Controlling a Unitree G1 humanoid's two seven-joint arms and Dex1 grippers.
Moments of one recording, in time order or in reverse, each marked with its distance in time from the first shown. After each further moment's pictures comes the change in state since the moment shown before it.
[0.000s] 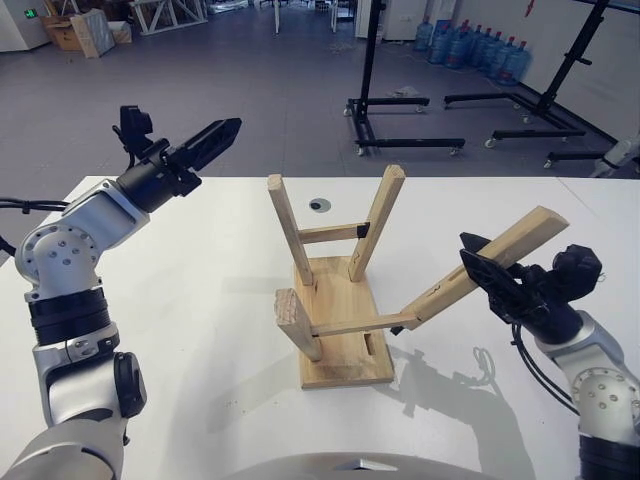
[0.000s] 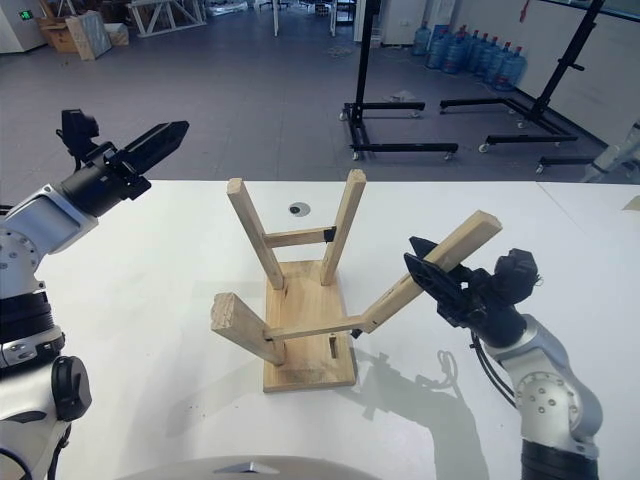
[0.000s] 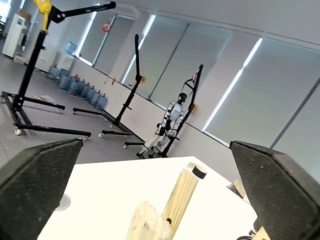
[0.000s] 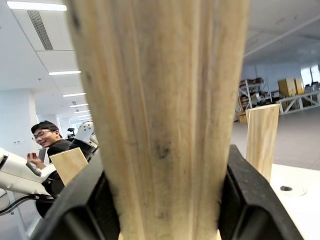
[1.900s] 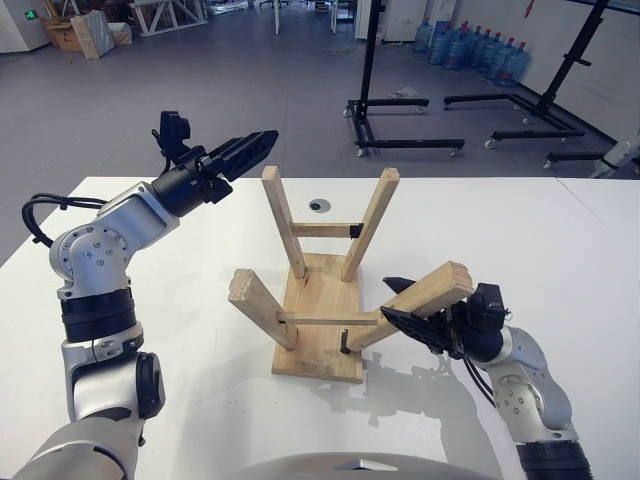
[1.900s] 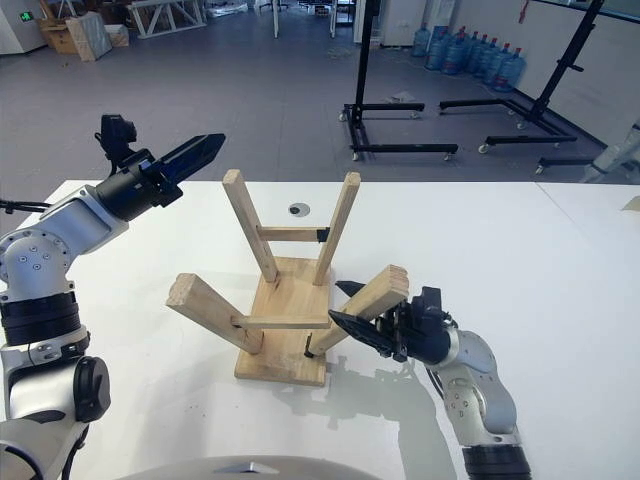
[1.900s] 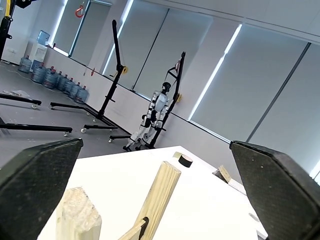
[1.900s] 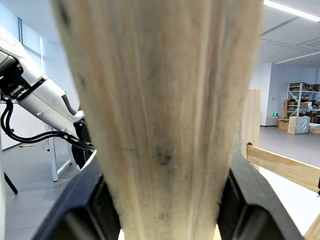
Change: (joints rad) left arm -0.009 -0.100 -0.056 -0.081 0.033 0.010 -0.012; right arm 0.011 0.039 0.337 0.082 -0.259 -0.346 0.159
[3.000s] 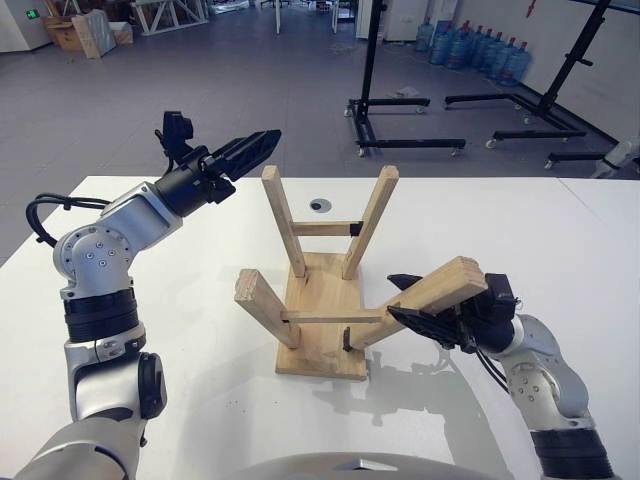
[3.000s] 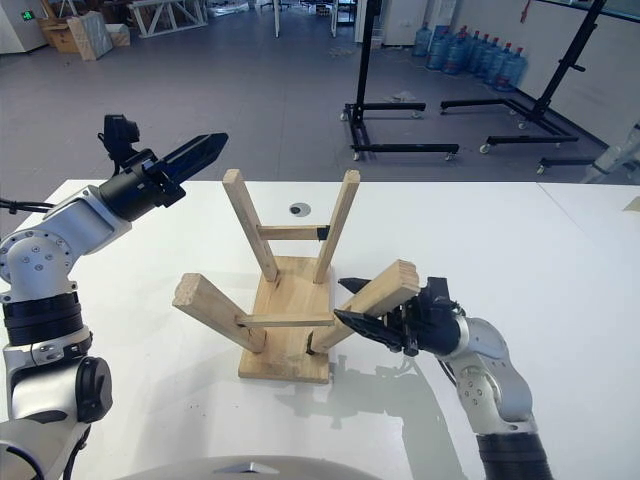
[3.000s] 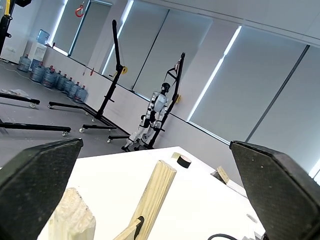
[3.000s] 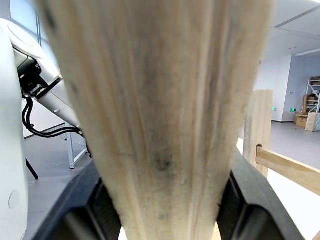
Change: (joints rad) left arm 0.001 -0.010 -0.006 -0.007 -0.016 0.000 0.013; right arm -0.042 -0.074 -0.010 -0.003 0.035 0.069 0.050
